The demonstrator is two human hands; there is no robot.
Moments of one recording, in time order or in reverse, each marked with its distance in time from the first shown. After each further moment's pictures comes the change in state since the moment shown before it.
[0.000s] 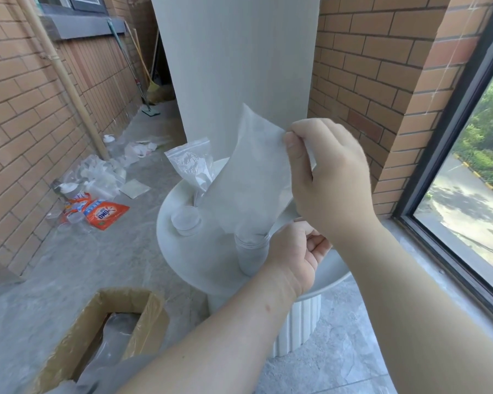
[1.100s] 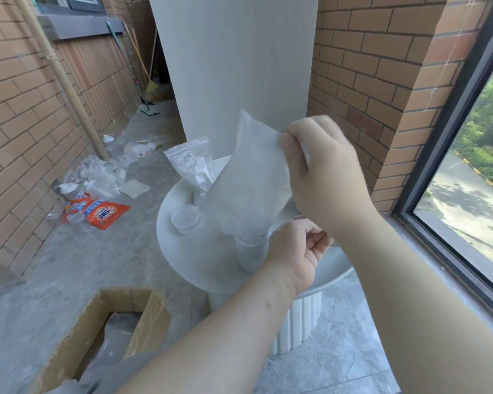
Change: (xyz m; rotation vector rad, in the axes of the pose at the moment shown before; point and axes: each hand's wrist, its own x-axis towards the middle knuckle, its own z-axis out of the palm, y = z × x) left_hand 0.001 -0.001 -0.001 0.012 -0.009 -0.015; right_hand 0.000 0.000 0.001 0.013 -0.095 0.100
